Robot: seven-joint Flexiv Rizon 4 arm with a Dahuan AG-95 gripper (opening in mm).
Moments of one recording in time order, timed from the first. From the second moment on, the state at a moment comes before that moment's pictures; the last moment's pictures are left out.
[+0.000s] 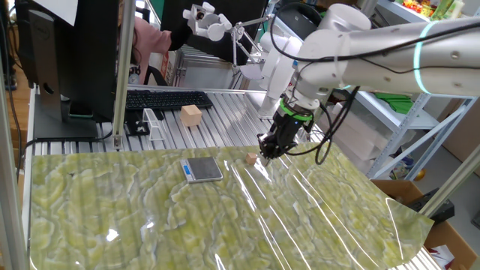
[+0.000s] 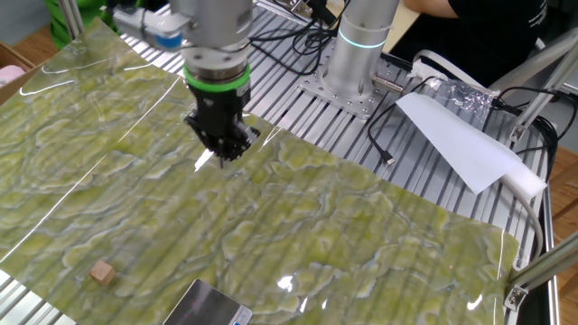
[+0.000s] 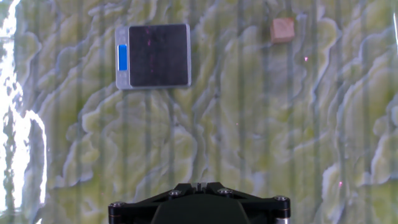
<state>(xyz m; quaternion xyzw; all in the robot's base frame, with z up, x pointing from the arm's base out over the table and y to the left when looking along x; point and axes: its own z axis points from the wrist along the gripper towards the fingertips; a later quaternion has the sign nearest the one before) 0.583 -0.033 0.197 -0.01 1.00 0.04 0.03</state>
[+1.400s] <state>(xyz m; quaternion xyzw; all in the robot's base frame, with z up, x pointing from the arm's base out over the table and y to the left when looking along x) 0.623 -0.028 0.200 -0.02 1.00 0.02 0.02</state>
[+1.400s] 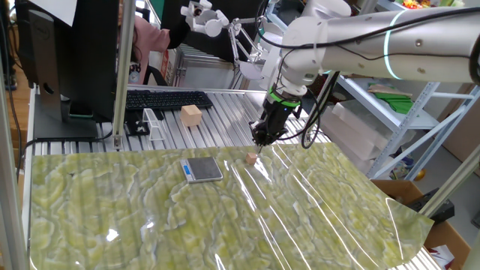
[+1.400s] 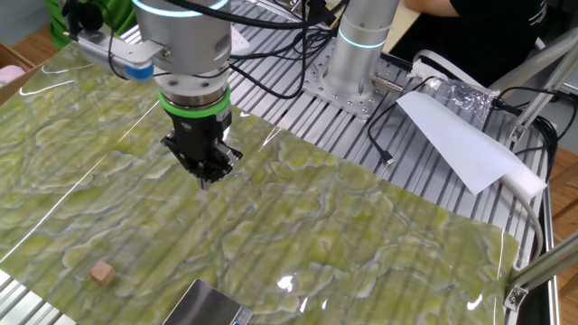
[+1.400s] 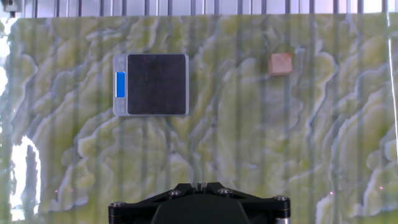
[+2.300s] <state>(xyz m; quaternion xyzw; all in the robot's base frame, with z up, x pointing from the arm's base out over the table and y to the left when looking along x) 0.631 -0.018 0.180 -0.01 1.00 0.03 0.02</state>
